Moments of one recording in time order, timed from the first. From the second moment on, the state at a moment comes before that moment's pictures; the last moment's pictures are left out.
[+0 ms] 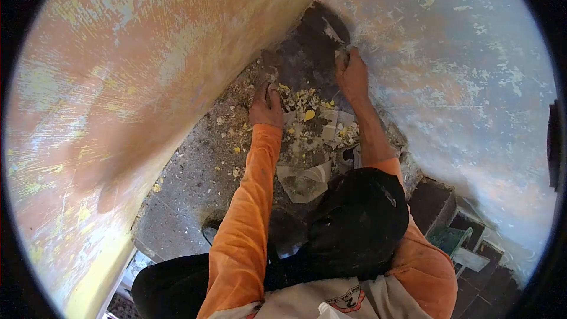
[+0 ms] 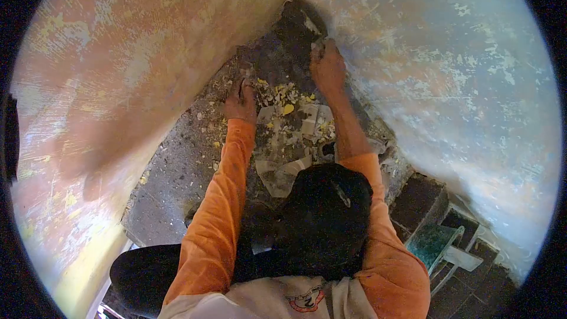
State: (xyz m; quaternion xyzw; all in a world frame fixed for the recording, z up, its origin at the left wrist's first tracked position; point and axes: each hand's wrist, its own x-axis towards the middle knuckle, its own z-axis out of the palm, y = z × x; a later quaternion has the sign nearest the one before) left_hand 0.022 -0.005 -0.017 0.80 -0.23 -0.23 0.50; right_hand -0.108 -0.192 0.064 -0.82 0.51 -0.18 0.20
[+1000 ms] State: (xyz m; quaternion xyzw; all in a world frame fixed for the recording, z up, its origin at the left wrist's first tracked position) left_hand 0.020 -0.002 -0.007 0.80 -0.23 -0.21 0.51; right_hand -0.129 -0.210 0.031 -0.84 0.50 -0.14 0.17
